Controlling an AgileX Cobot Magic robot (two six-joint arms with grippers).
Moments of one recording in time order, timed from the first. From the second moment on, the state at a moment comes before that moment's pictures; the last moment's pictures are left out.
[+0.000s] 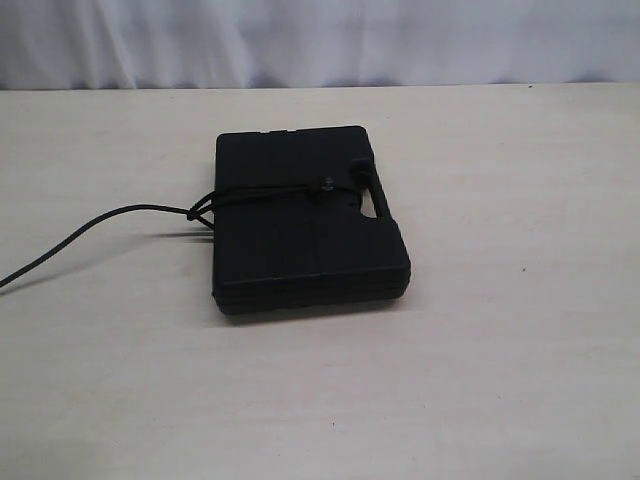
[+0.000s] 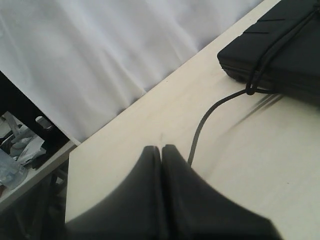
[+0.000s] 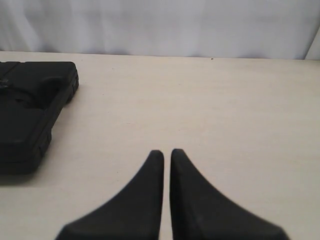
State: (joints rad) left arm 0.00 0.00 0.00 -0.03 0.28 0.58; right arm -0.03 0.00 0.00 0.07 0.33 -0.09
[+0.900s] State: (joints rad) left arm 0.00 0.00 0.00 -0.03 0.33 0.07; right arm -0.03 0.00 0.00 0.17 0.36 -0.10
